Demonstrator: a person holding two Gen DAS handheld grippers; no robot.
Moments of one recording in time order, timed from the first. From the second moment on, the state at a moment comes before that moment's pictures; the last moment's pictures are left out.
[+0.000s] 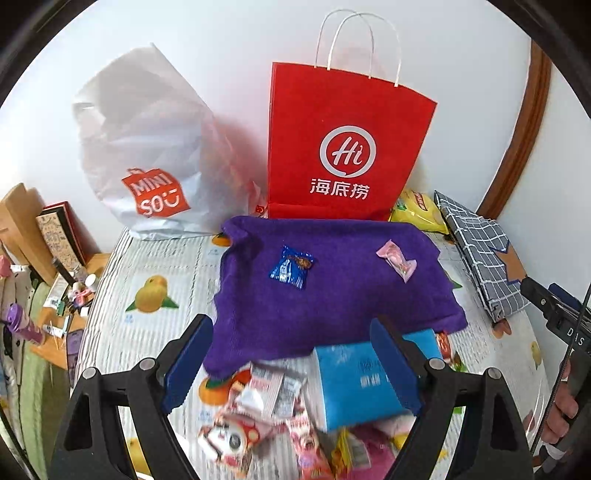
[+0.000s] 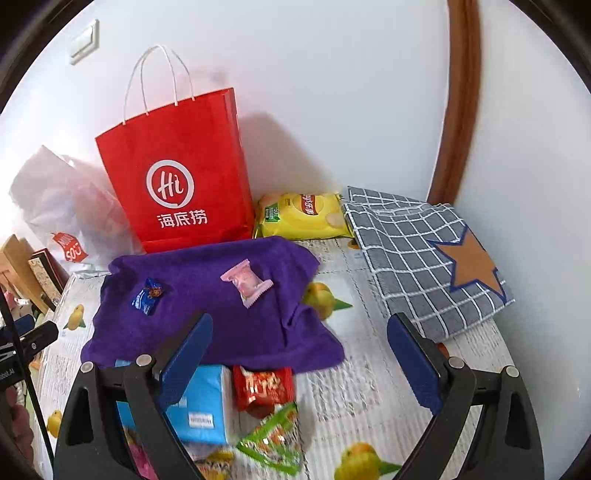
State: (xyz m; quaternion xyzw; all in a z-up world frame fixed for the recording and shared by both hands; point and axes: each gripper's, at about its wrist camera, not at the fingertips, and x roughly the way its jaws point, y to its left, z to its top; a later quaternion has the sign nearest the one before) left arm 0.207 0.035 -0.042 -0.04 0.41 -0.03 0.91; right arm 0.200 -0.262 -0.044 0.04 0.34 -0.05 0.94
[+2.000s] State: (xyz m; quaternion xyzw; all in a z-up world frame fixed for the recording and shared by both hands) left arm 0.183 0.086 -0.136 -0.04 0.49 -0.02 0.87; right arm 0.185 -0.242 -0.195 0.02 0.44 0.05 0.89
